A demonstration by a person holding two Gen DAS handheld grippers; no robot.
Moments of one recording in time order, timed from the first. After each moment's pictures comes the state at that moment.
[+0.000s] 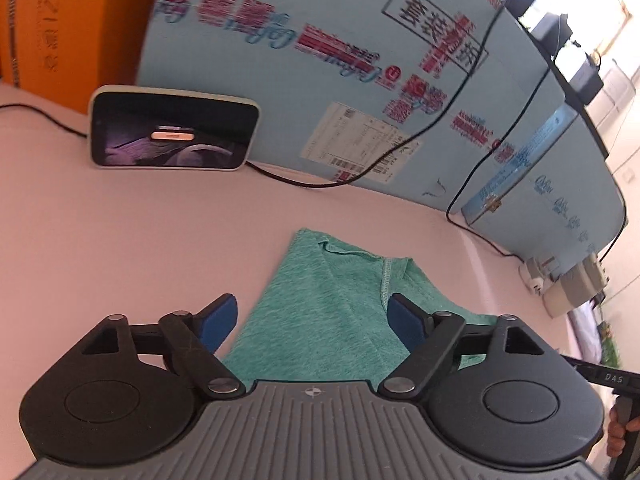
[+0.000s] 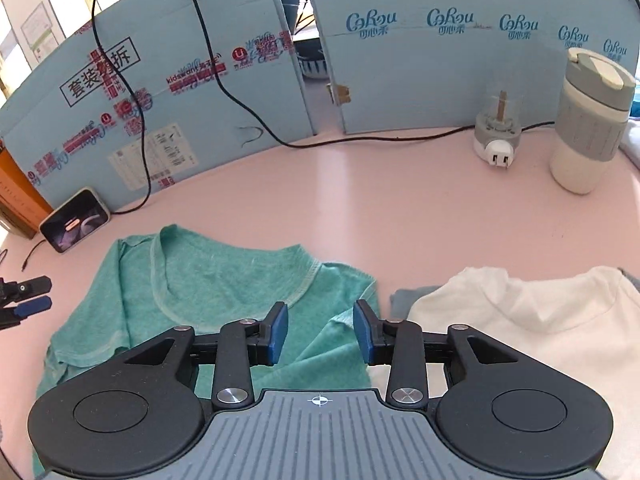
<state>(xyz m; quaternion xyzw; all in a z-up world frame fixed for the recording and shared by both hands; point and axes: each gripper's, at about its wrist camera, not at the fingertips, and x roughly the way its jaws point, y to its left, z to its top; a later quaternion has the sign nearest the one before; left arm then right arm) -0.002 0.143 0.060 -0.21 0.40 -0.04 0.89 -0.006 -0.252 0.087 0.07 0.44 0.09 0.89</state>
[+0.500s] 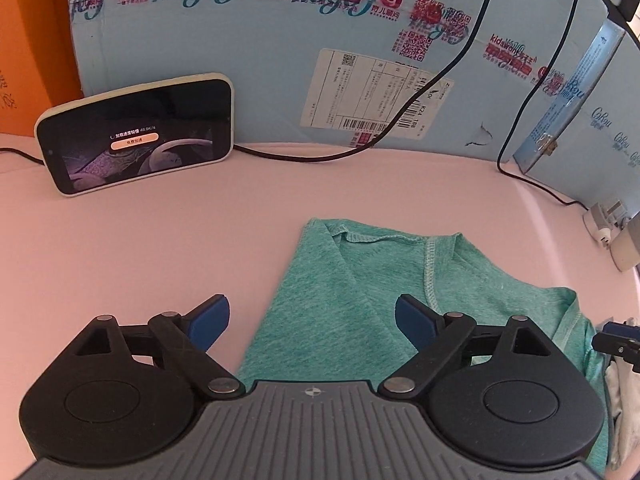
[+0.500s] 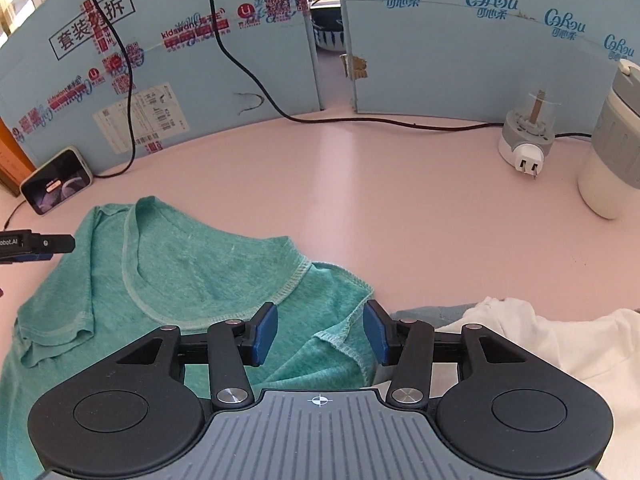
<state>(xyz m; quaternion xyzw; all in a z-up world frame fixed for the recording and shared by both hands) 0.044 0.120 0.039 -0.11 0.46 0.00 0.88 0.023 -0.239 0.062 0.01 0.47 0.11 0.88</state>
